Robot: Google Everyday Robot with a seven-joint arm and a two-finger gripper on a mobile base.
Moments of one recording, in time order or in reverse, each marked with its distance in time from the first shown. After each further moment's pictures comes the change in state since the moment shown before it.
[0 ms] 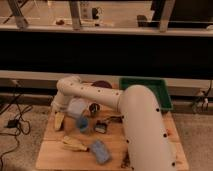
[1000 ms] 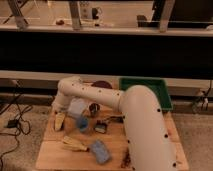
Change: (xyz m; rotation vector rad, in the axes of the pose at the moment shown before) arm 0.007 0.001 -0.001 0.008 -0.008 0.020
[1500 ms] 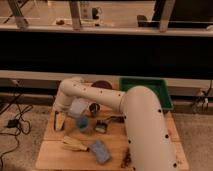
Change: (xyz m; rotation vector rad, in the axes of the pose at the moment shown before) arm 0.006 0.001 0.004 -0.008 -0.012 0.020
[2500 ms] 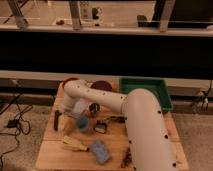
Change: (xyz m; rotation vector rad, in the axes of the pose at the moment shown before) arm 0.018 0.003 0.012 -0.027 -0.034 0.048
